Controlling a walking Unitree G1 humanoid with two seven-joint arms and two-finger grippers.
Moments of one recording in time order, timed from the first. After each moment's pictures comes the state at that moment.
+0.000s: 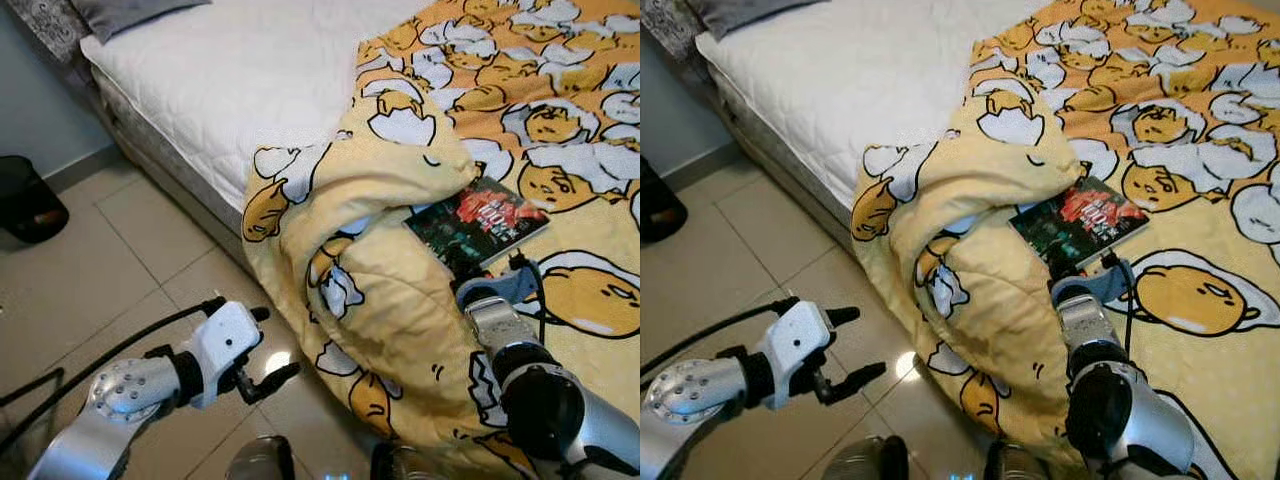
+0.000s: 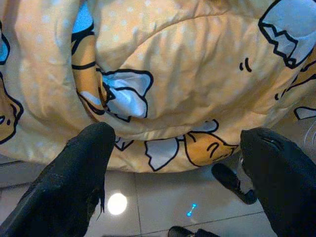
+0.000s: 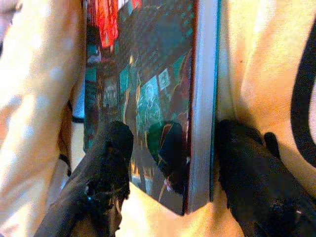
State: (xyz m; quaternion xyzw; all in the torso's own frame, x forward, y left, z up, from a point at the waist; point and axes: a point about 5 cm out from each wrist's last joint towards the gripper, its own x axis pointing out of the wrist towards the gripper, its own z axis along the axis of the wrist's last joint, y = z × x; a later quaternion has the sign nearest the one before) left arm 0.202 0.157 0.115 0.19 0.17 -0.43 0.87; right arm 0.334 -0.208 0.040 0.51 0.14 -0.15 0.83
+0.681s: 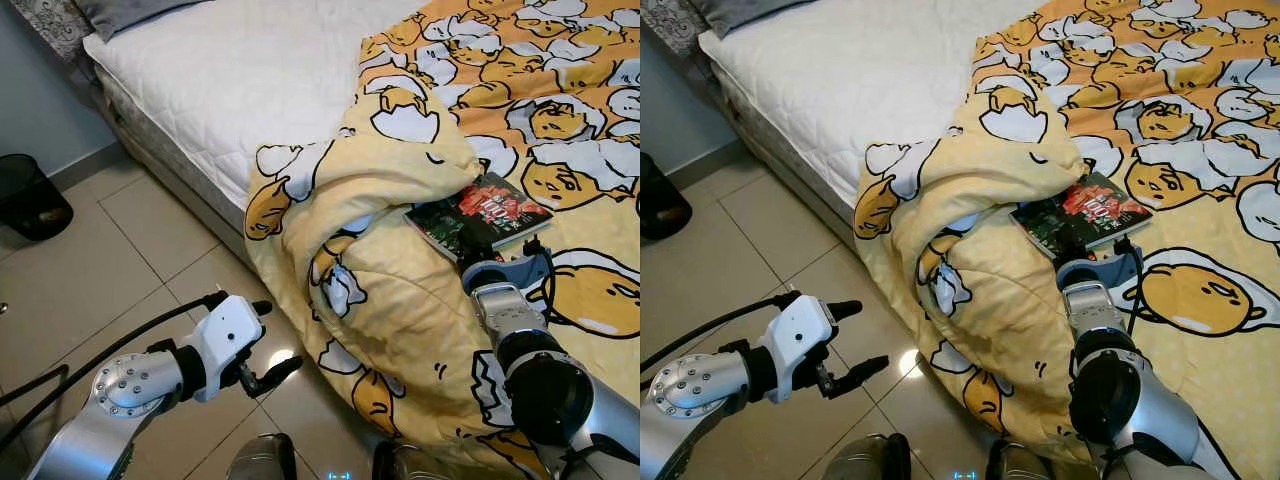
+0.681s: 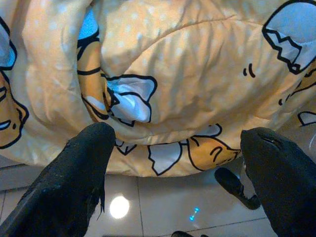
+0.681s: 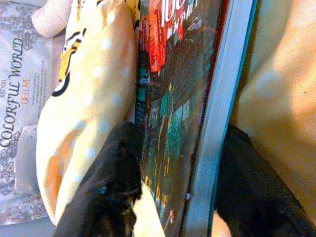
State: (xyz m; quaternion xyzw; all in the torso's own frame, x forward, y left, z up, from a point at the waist) left arm 0.207 0.154 0.119 0.19 0.16 -0.43 0.87; right arm 0.347 -0.213 0.061 0.55 0.08 -0.12 0.82
